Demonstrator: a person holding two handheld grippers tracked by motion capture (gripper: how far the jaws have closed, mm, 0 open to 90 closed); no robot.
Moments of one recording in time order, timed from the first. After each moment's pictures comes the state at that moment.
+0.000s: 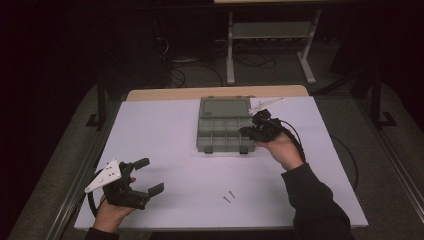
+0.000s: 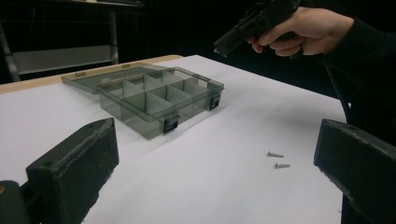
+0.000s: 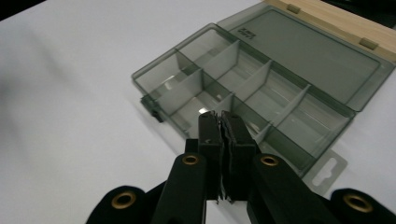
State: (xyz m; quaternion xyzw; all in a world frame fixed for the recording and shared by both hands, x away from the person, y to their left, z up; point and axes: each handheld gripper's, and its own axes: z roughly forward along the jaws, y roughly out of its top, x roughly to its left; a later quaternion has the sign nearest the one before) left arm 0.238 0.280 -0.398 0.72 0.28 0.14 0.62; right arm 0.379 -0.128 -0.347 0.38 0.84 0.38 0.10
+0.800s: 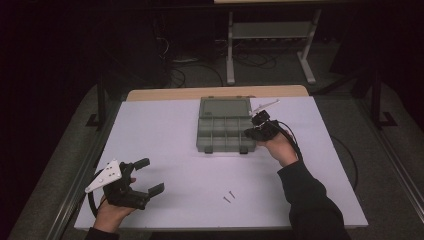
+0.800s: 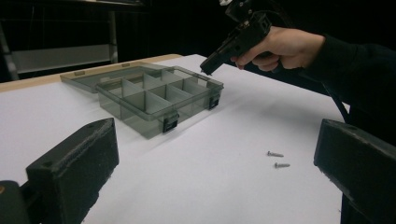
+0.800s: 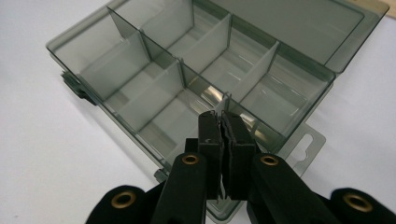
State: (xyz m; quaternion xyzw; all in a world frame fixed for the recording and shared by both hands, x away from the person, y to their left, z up) left arm 0.239 0.280 -0.399 0.72 0.28 0.14 0.62; right arm 0.409 -0.135 -0.390 0.42 0.84 0.33 0.11
